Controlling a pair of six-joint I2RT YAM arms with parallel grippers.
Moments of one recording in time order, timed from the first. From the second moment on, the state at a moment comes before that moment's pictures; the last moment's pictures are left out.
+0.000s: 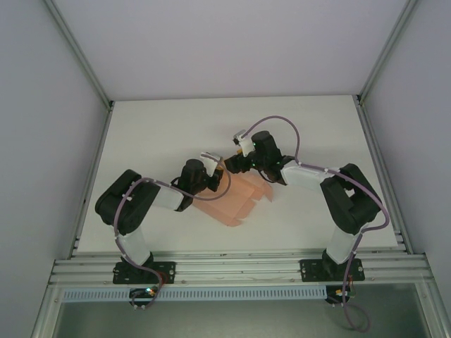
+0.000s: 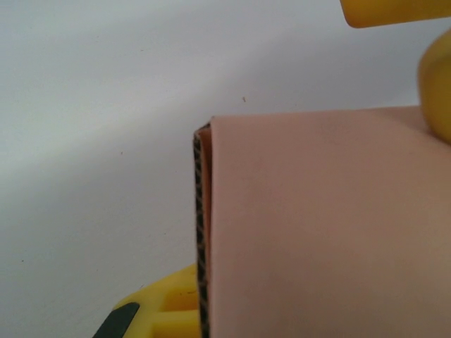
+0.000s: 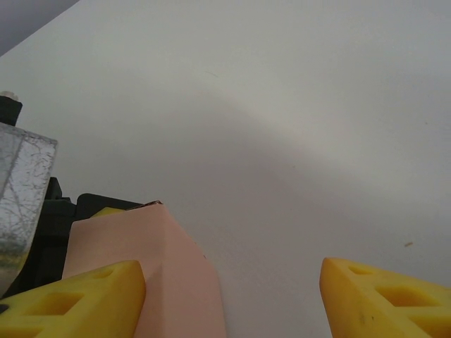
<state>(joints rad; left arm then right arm) -0.64 1.79 0.61 0.71 0.11 -0.08 0.54 1.76 1.01 0.18 -0.24 0.06</state>
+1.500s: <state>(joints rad) -0.65 1.52 0.58 0.58 -0.18 -0.19 0.56 1.26 0.81 -0.01 0.06 0.08</state>
